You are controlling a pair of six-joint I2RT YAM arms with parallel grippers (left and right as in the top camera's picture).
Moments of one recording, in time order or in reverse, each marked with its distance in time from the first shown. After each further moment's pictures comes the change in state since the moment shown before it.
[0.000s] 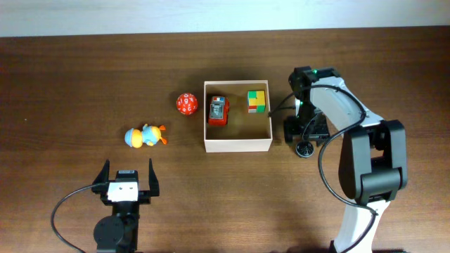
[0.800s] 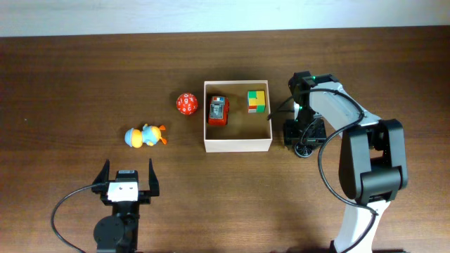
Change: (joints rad) left arm 0.000 0.000 0.000 0.000 0.000 0.000; right arm -0.001 0.000 -0.060 0.072 -0.018 0.006
